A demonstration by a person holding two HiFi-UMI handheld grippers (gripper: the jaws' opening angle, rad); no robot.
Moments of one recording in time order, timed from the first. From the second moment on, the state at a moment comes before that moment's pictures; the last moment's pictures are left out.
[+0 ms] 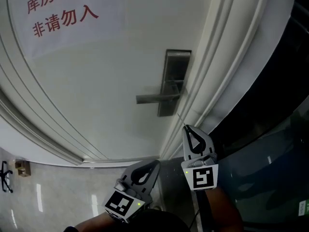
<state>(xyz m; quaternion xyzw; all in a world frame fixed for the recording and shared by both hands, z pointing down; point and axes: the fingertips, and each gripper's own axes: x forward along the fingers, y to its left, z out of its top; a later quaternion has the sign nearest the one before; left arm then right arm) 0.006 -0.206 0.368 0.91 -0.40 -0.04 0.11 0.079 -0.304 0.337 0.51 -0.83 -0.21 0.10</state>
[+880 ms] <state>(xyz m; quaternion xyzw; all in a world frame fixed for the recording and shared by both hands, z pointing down) -0.009 -0.244 0.388 0.90 -0.42 -0.02 0.13 0.045 -0.363 0.371 0.45 -0.69 -0.50 0.26</state>
